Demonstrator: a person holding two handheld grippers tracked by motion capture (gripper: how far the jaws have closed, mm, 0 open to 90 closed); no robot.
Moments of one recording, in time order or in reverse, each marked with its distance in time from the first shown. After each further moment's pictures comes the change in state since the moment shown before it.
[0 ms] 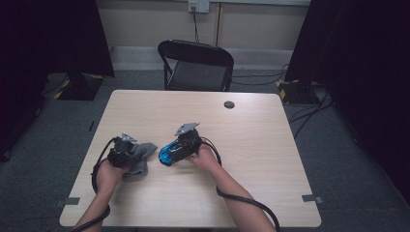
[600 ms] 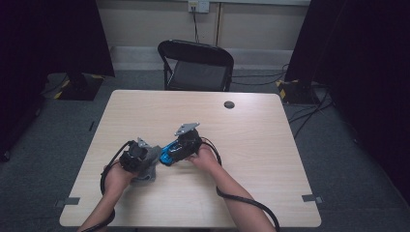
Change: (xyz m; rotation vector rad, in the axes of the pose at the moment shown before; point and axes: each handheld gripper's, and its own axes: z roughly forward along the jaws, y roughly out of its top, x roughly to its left) left arm -0.038 0.005 0.000 0.055 -0.061 0.142; right arm 0.000 0.000 0.000 -0.002 0.000 0.003
